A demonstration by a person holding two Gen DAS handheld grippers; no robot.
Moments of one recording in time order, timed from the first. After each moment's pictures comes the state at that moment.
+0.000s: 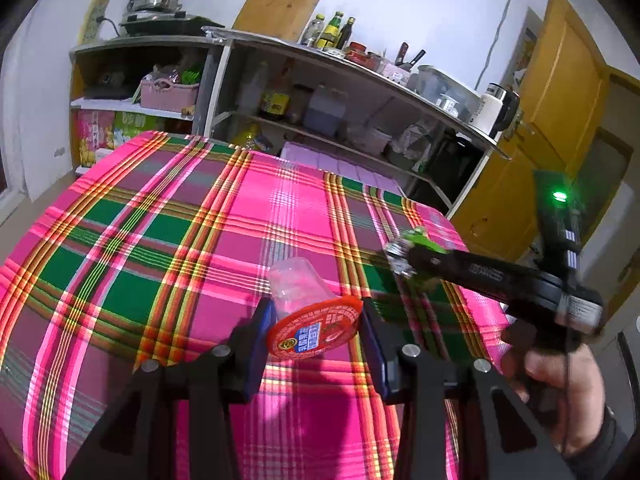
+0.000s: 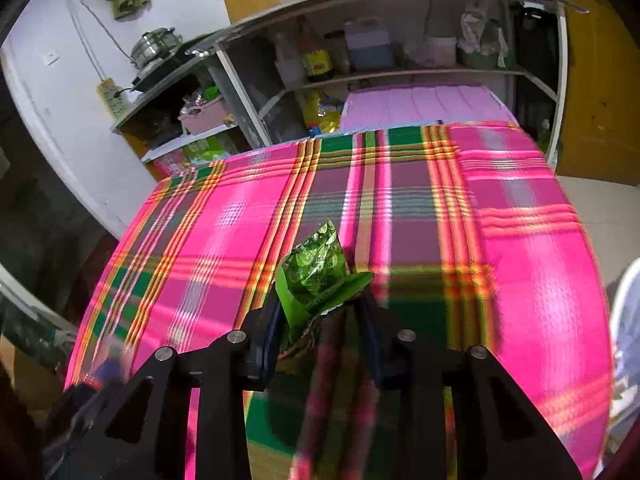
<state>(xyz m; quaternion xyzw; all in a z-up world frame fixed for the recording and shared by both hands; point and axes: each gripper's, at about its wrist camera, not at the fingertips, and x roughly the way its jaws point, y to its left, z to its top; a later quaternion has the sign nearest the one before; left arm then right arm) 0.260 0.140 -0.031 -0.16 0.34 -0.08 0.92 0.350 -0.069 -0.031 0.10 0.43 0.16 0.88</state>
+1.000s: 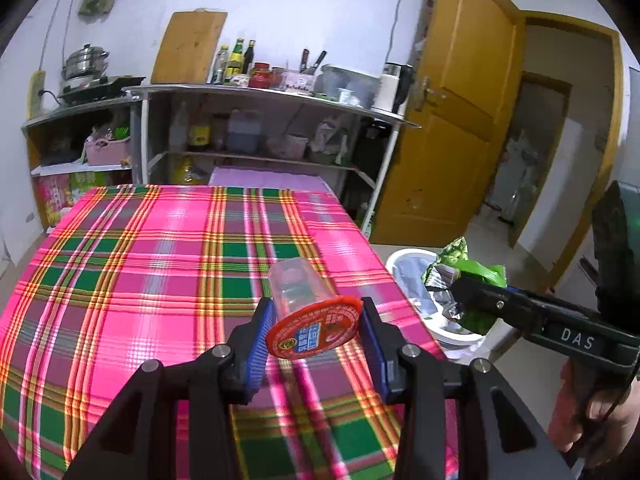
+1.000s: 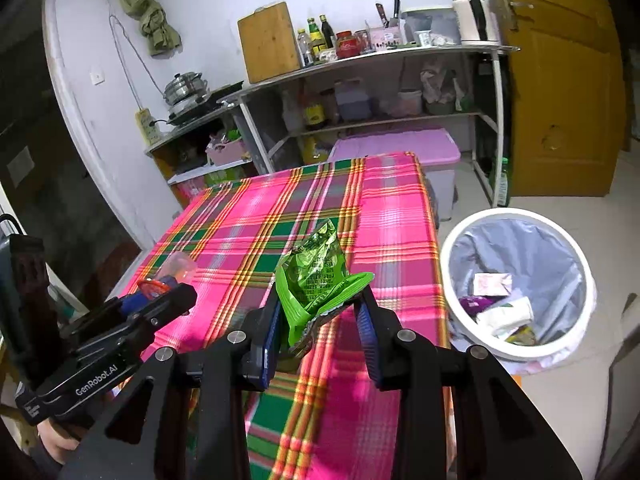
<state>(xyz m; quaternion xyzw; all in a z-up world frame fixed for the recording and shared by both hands) 0.122 0.007 0.042 -0.07 0.30 -0.16 0.94 0.125 -0.198 0.048 0.10 0.35 0.16 0.92</state>
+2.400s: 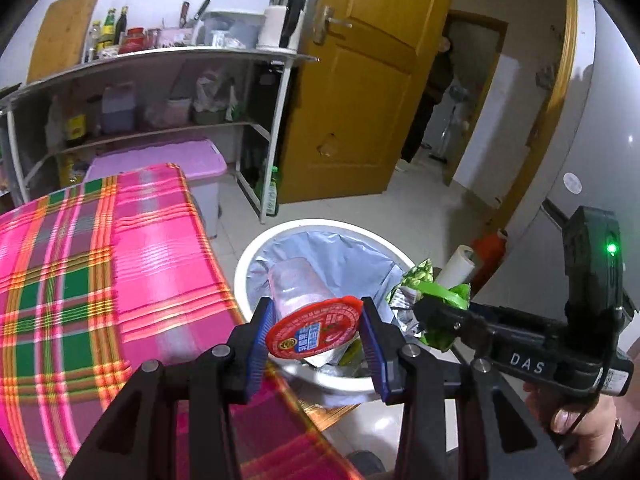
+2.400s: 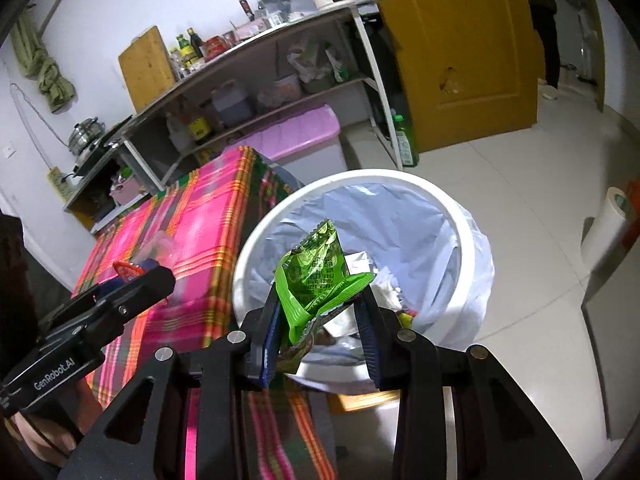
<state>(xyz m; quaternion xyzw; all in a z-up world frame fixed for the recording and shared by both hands) 0.233 -0.197 -0.008 -0.01 0.36 -0.31 0.88 0.175 -0.382 -0.028 0.18 0.39 0.02 0.90</state>
